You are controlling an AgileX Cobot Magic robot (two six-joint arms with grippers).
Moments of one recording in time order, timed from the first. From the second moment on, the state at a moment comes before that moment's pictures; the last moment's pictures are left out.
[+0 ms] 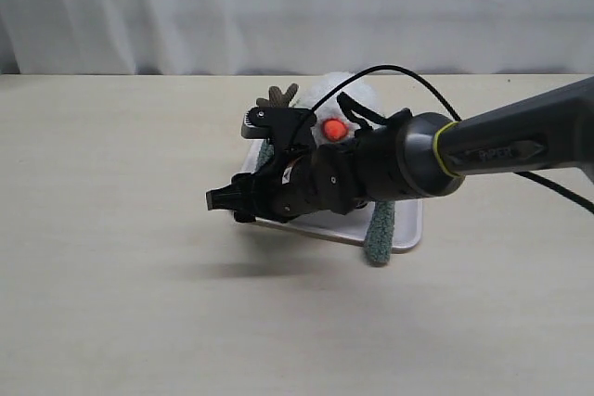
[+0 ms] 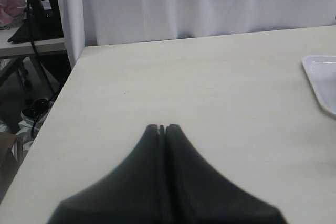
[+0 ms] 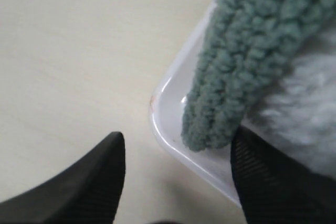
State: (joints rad) left arm -0.02 0.00 0.00 0.04 0.34 0.06; right arm 0.67 2.09 -1.22 0.19 0.06 0.22
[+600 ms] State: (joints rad) left arm -0.02 0.00 0.00 0.04 0.34 0.06; right arm 0.67 2.09 -1.22 0.19 0.06 0.20
